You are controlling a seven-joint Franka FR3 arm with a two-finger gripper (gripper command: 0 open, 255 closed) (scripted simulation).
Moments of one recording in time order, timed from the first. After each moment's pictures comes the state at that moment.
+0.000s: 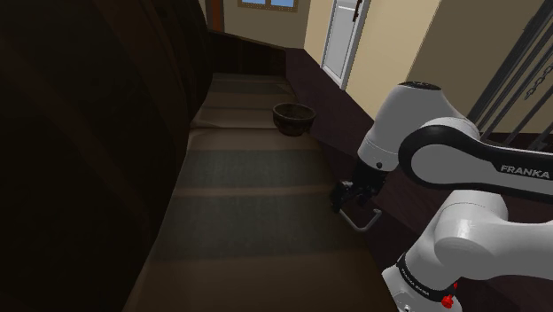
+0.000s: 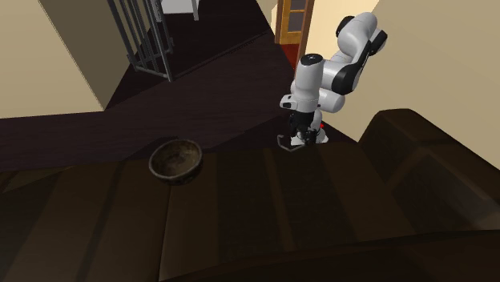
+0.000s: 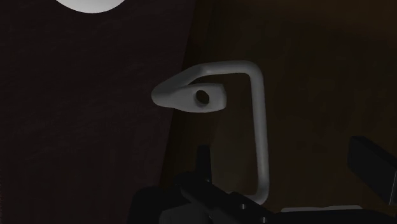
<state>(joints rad) 0.13 -1.20 0.25 -3.01 0.35 1.89 0.40</state>
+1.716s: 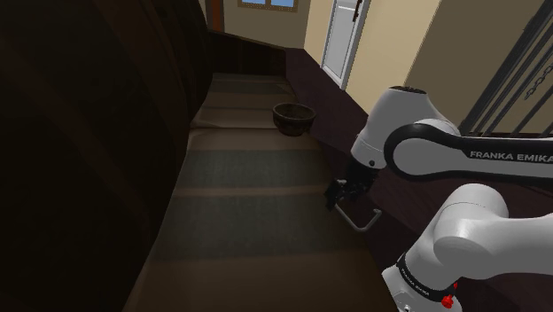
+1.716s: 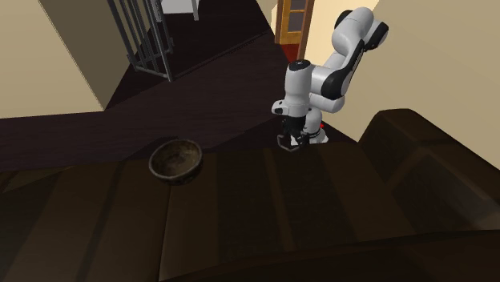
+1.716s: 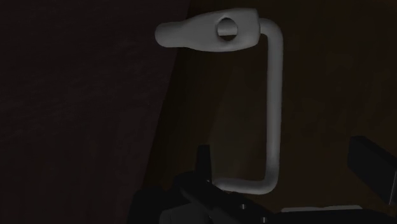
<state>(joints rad) 0.12 -1.07 0.18 -3.02 0.35 2.03 0.26</state>
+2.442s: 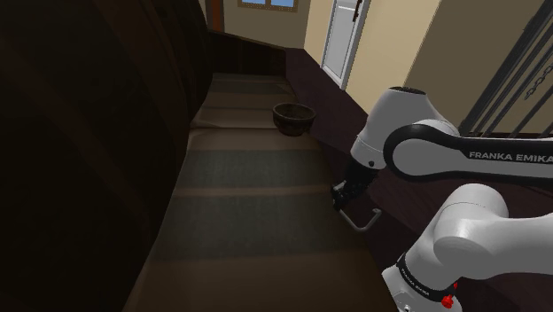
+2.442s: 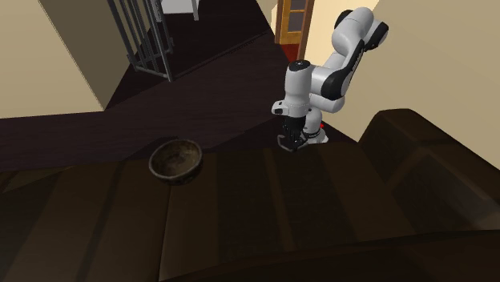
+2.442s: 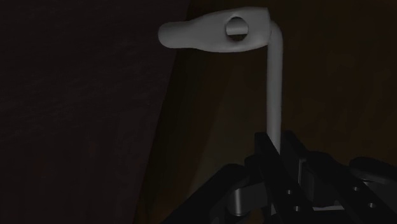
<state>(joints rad) 0.12 -1.07 0.18 -3.03 0.35 2.03 0.26</state>
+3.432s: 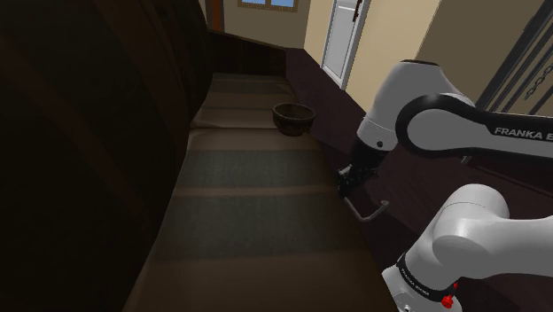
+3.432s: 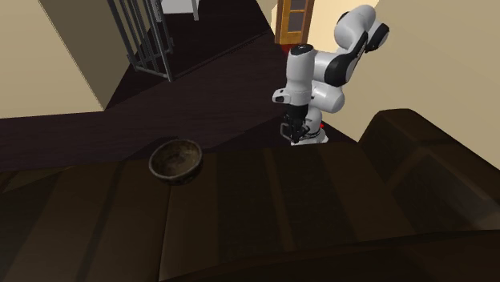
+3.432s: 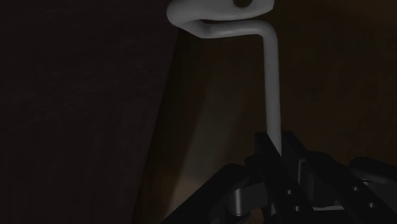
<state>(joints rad) 0.09 -1.10 0.16 -2.90 0.31 1.88 0.28</state>
